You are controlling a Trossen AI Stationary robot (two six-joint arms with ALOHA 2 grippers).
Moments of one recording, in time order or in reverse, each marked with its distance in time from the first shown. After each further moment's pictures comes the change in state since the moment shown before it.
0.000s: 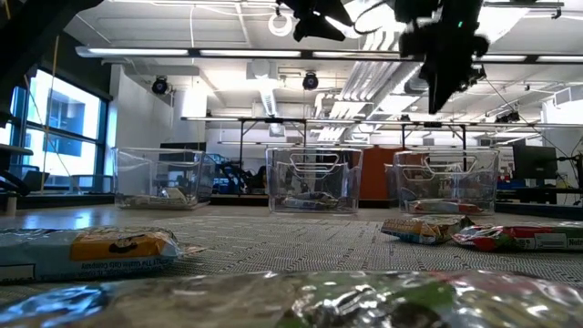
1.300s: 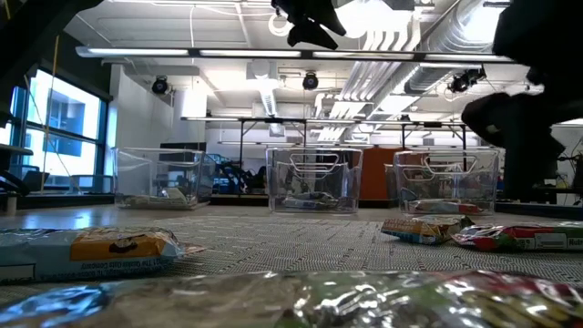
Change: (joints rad) left arm 0.000 0.000 0.000 -0.105 -0.006 -0.003; right arm 1.070 0.172 -0.560 1.054 0.053 0.556
